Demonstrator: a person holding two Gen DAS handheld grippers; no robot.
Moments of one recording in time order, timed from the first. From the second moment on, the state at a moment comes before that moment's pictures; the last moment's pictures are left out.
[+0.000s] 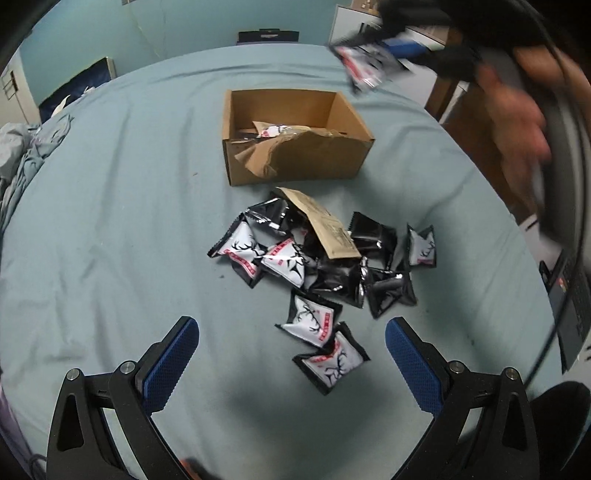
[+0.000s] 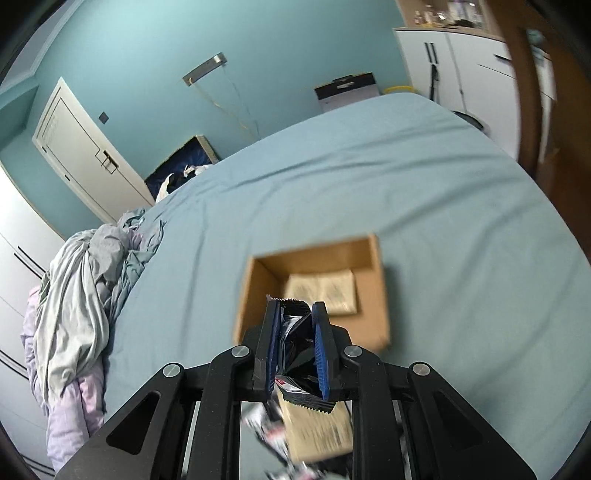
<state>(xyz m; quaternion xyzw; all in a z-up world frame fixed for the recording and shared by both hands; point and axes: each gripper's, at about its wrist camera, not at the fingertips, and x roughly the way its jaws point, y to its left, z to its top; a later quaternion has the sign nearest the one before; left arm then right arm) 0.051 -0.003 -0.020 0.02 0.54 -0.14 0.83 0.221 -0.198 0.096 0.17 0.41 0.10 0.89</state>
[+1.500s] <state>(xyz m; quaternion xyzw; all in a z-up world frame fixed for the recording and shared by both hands) 0.043 -0.070 -0.116 0.12 0.66 -0.16 0.72 0.028 -0.244 -0.025 0.13 0.47 0.06 0.87</state>
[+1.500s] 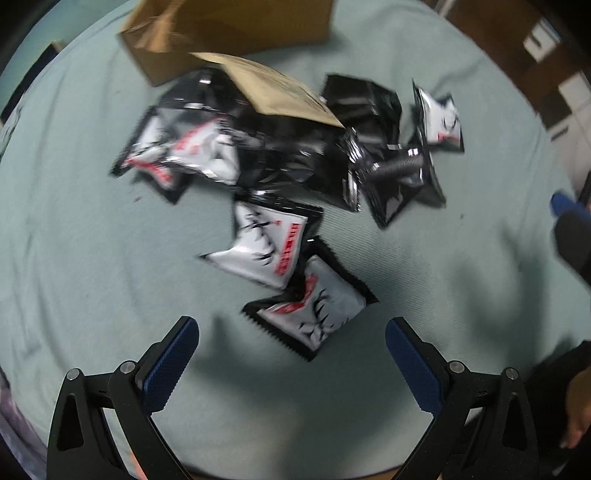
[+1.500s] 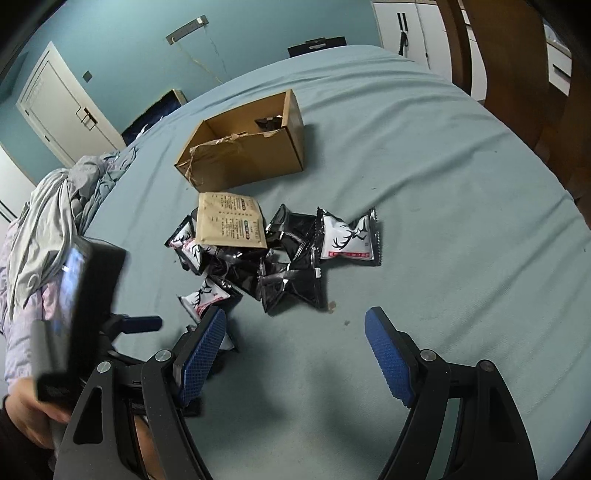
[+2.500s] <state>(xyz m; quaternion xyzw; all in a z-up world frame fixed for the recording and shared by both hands) 0.018 -0.086 -0.028 0.14 0.53 -0.13 0.83 0.036 -0.284 -0.030 0.22 0.46 0.02 0.86</state>
